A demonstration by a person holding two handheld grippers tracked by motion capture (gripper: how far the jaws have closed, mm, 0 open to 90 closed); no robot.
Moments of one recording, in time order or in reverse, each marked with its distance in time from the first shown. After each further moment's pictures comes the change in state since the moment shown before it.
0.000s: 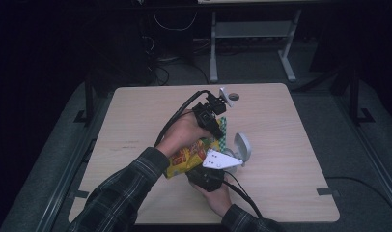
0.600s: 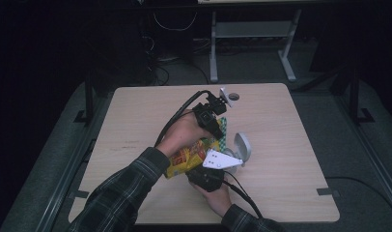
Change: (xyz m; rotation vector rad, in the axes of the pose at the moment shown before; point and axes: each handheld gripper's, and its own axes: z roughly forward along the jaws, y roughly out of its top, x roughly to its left) left arm -0.001 0.000 0.001 0.002 0.003 0.000; right arm 0.000 0.000 0.000 -0.002 0.002 0.005
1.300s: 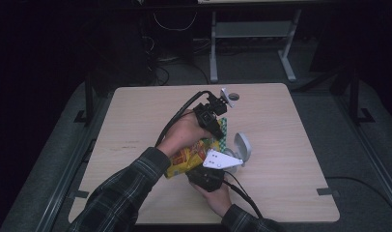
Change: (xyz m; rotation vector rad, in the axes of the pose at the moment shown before) left arm 0.000 0.001 0.002 0.005 -0.001 0.000; right arm -0.001 0.000 0.000 -0.003 0.002 0.002
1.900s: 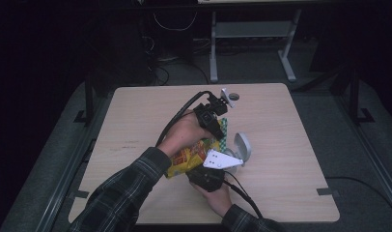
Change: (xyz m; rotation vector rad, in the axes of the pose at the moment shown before) left arm 0.000 0.001 0.002 0.001 0.000 -0.003; right arm -0.001 -0.001 0.000 0.000 0.002 0.002
